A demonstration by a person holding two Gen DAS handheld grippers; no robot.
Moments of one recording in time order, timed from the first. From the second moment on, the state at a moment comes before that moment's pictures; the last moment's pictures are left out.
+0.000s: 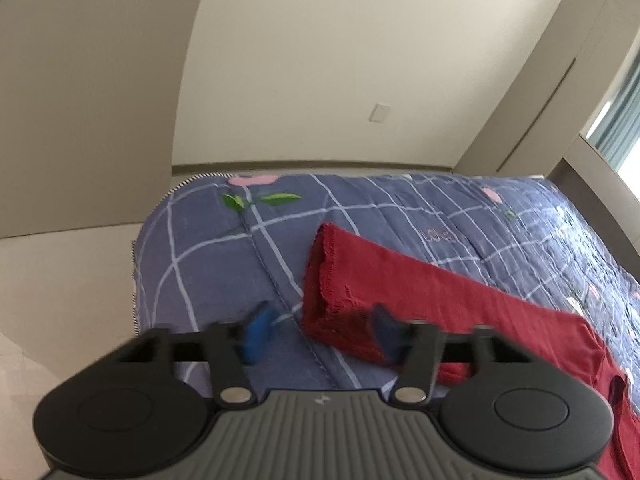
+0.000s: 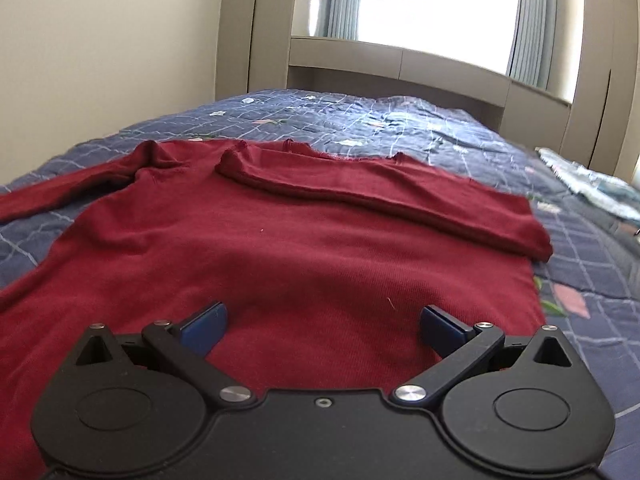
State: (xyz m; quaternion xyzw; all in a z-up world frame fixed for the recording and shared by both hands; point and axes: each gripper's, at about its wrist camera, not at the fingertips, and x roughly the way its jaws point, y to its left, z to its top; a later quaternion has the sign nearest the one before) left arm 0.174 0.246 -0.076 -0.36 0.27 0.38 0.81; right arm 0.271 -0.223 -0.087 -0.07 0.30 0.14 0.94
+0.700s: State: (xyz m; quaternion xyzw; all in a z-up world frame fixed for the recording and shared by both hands) left arm 0.198 0.202 0.027 -0.29 0.16 0.18 0.93; right arm 0.257 -0.220 -0.079 -0.08 0.26 0.16 0.95
